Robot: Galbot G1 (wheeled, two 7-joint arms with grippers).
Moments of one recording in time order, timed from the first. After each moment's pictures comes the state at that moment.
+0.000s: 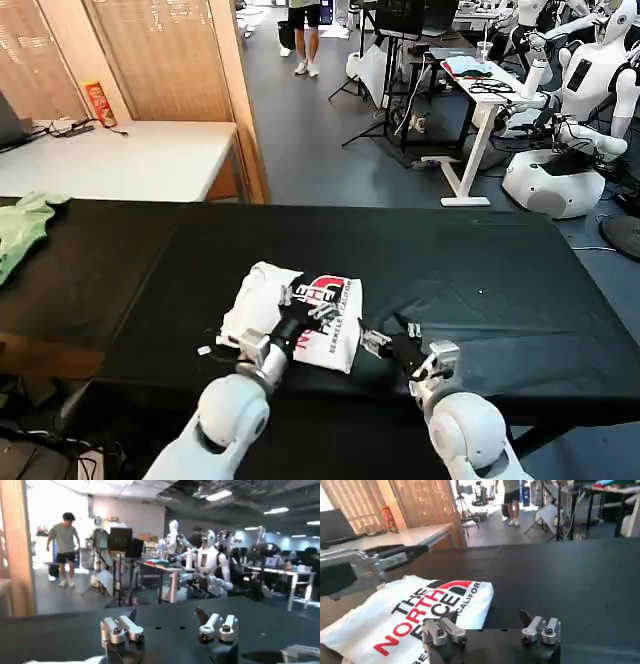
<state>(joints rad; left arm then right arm) 1.16 -1.26 -0.12 -1.94 -0.27 0.20 -0.03 -1.29 1.33 0.33 2.03 0.43 -0.56 0.08</state>
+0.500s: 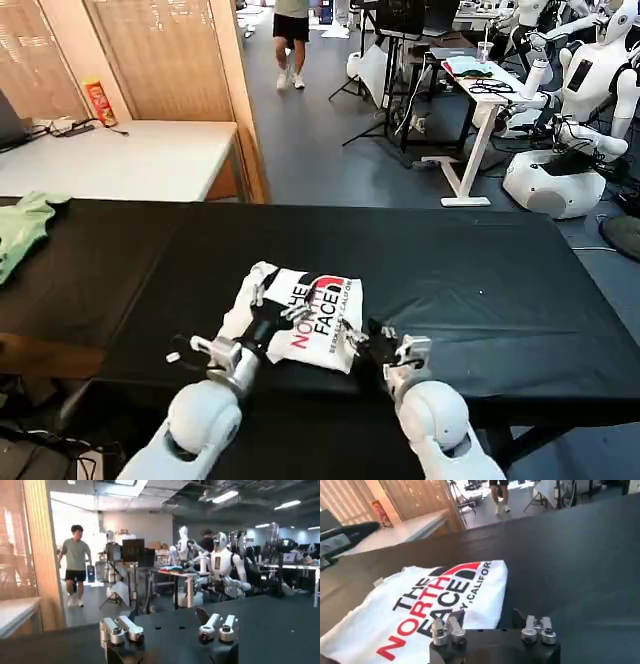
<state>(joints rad) 1.21 -1.17 -0.20 -1.98 -0.27 0.14 -0.04 -1.22 1.41 0.28 1.90 0.46 -0.57 0.13</state>
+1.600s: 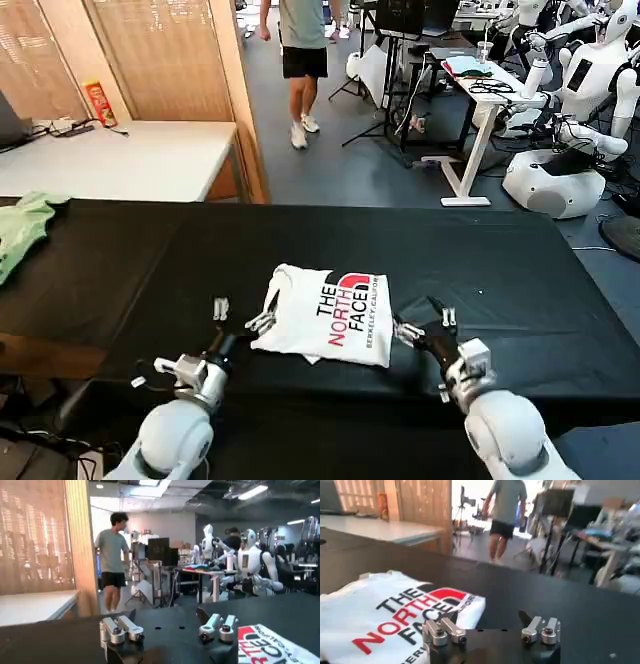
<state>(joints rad) 1.33 -1.11 -0.28 -1.97 -0.32 0.04 -0.11 -1.37 1.13 0.41 2.05 0.24 -0.33 0.03</state>
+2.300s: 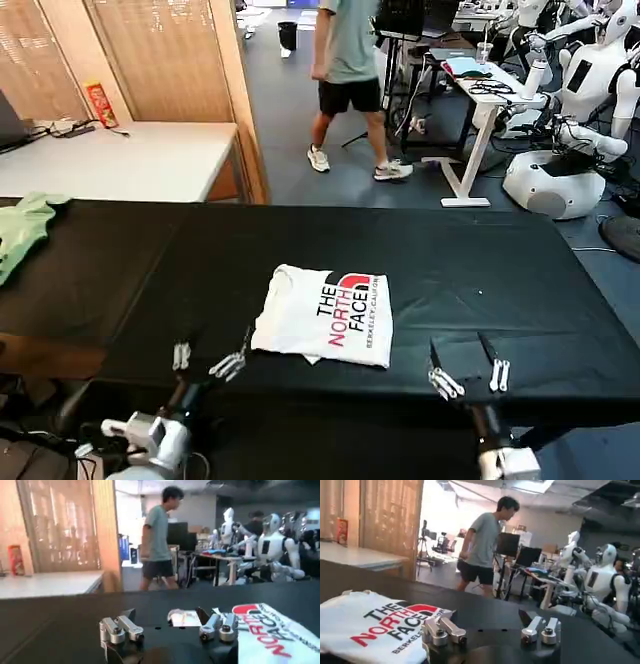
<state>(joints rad) 1.70 -1.05 -0.44 -2.19 -0.38 0.04 -0.19 -1.85 1.22 0.51 2.29 0.06 -0.02 0.24</state>
